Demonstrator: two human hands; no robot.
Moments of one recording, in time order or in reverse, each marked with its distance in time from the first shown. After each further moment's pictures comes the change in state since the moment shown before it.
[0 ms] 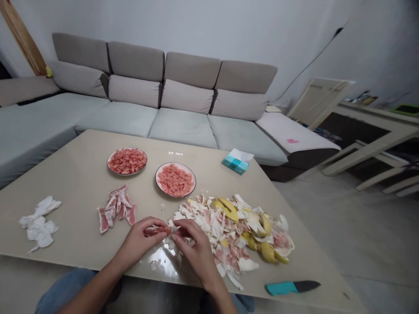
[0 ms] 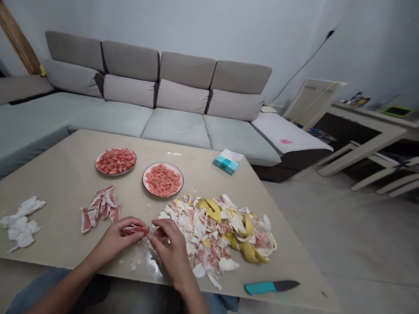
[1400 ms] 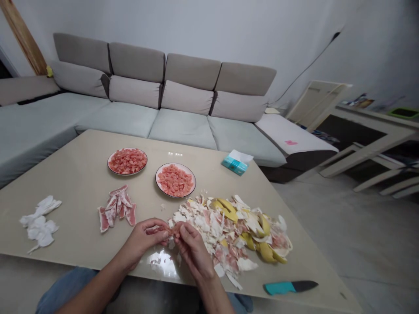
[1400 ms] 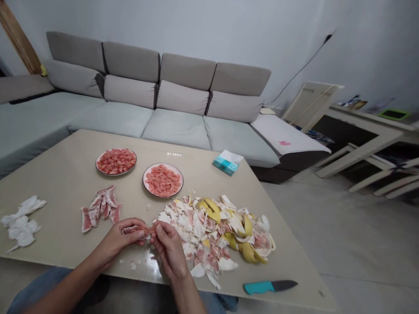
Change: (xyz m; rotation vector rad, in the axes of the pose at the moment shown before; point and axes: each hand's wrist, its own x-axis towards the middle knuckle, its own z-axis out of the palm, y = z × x) left_hand -0.006 0.001 0.006 -0.375 -0.075 -0.138; right_hand 0.002 0.007 0.020 1.109 0.112 0.579
